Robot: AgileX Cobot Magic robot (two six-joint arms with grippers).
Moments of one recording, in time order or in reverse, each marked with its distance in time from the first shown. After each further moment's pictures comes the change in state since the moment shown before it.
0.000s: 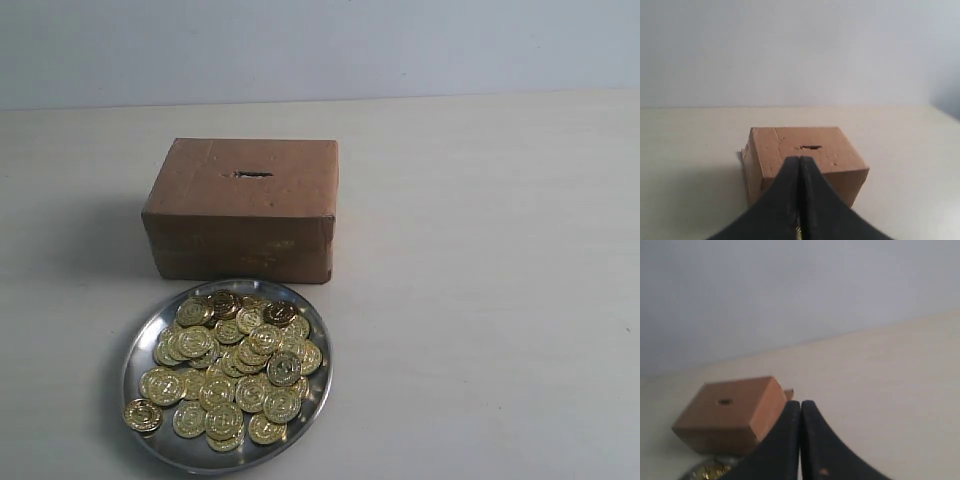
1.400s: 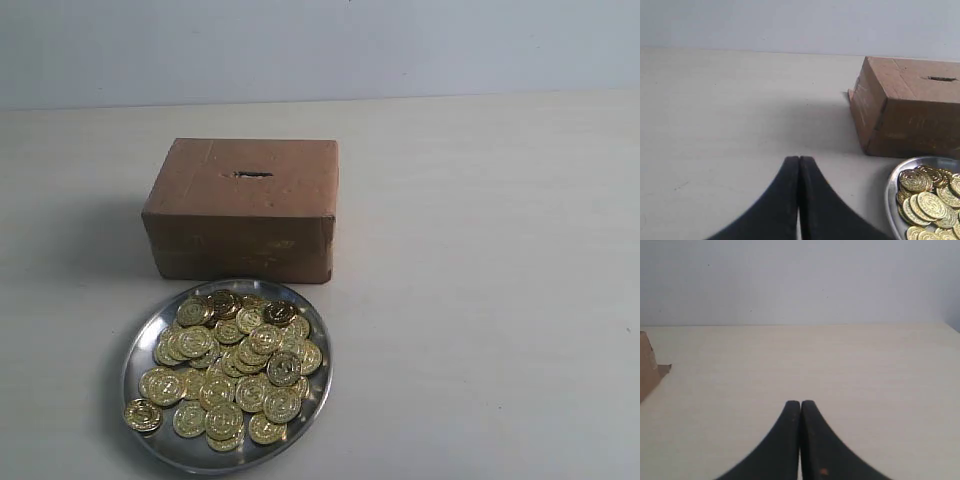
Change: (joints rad) left arm 0.000 -0.315 0.378 0.817 -0.124 -0.708; right arm 0.000 -0.403 0.546 -0.518 -0.341 0.150
